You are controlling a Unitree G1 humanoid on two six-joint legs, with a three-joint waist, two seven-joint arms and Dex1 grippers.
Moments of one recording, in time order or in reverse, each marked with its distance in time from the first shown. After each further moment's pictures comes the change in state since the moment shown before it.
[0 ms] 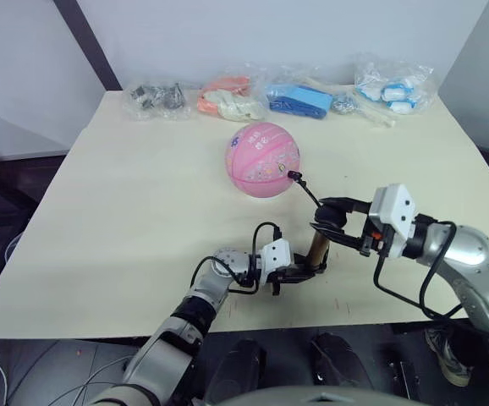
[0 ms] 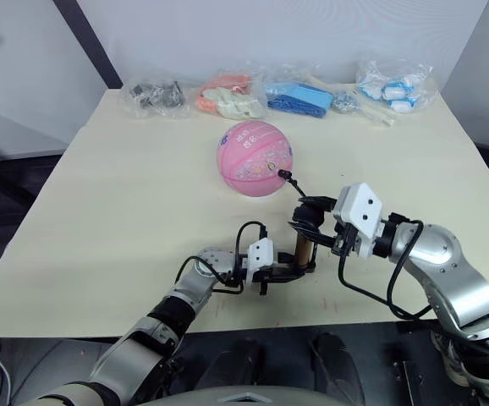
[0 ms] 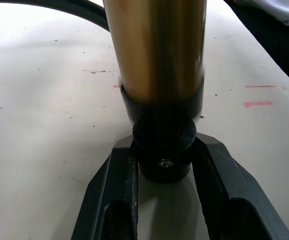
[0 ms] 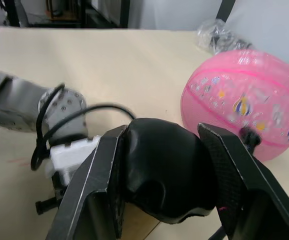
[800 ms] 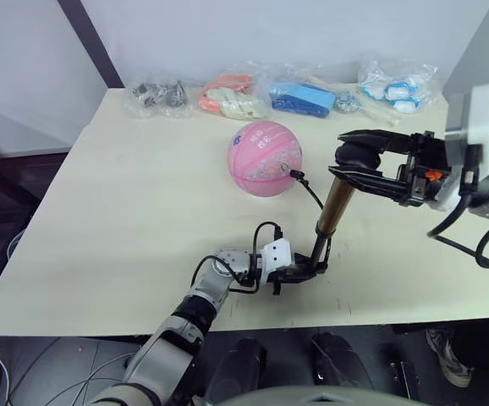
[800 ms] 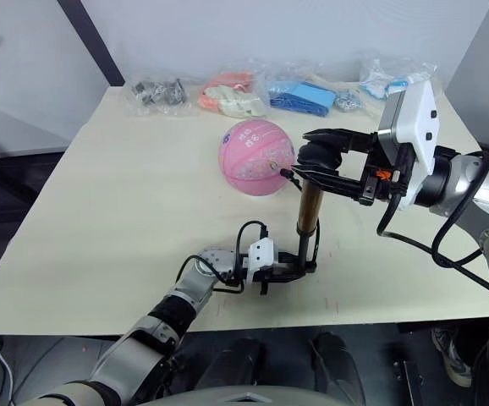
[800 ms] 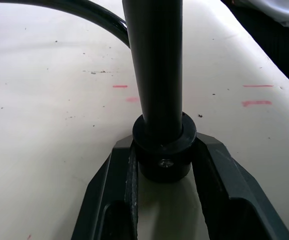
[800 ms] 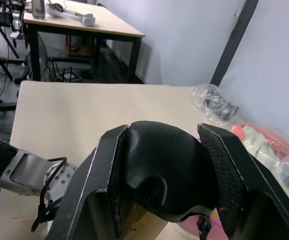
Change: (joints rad) left arm -0.012 -0.005 0.001 0.004 -0.005 -0.018 -0.007; right arm -0.320 -0.148 -0.219 -0.043 0.381 0.296 -0.022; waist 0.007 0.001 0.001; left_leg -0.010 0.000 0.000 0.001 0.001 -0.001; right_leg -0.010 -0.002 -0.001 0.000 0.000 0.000
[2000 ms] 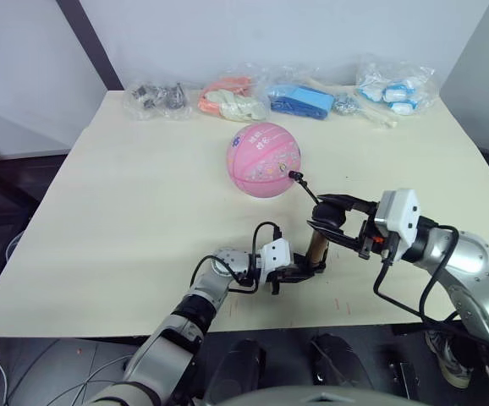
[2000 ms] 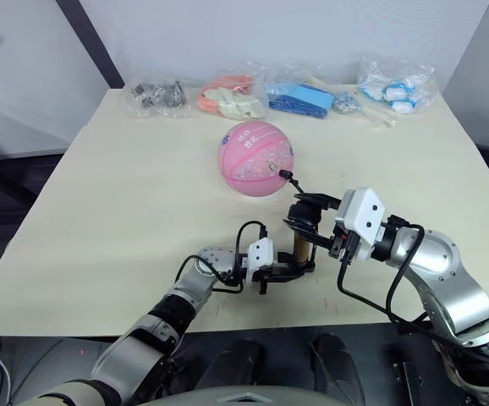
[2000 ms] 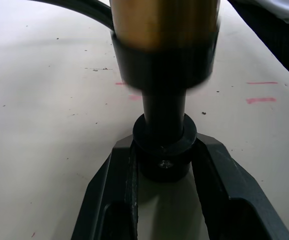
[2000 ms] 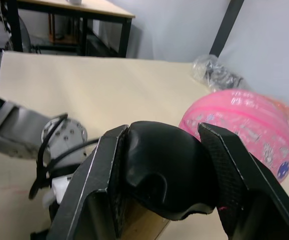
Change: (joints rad) left arm -0.002 0.003 0.000 0.026 0.007 -0.002 0.005; right arm 0.441 0.228 0.295 0.108 -0.510 -0.514 0.018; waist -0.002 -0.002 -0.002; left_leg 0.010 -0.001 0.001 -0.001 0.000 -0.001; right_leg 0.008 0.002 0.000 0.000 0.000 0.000
